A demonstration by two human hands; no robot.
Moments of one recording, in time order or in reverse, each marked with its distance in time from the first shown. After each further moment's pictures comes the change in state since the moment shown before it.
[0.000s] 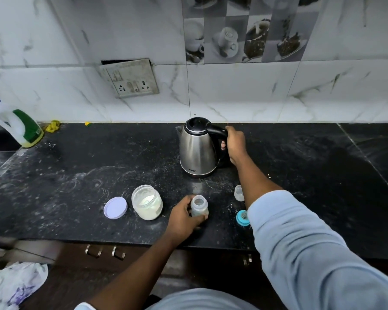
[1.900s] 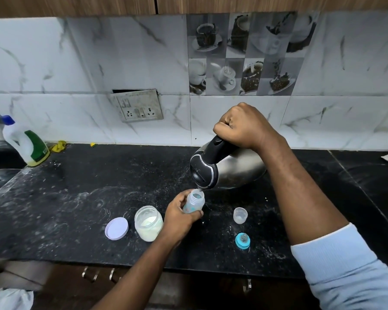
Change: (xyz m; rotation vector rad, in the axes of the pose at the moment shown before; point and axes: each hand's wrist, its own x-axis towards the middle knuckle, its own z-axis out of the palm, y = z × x) left_hand 0.012 0.077 -0.034 -0.336 0.106 0.037; right_hand -0.123 -0.210 -0.023 -1.154 -0.264 -1.044
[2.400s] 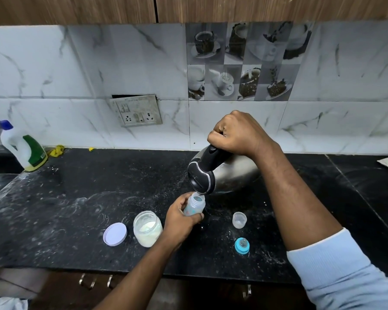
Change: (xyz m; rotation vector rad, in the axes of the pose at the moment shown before) left_hand 0.007 0.001 0.004 -0.001 0.003 0.004; right_hand -0.001 -0.008 0.003 -0.035 -0.005 -0.024
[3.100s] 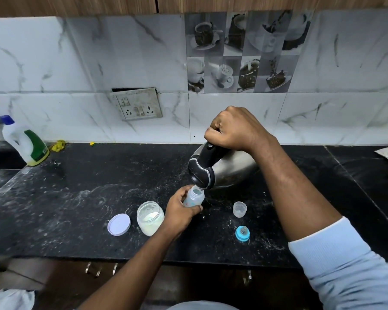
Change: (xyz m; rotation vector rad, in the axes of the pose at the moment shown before) left_hand -0.003 -0.008 -0.010 0.075 -0.034 0.003; right_hand -0.010 -0.019 0.001 -0.082 -0.016 -0.030
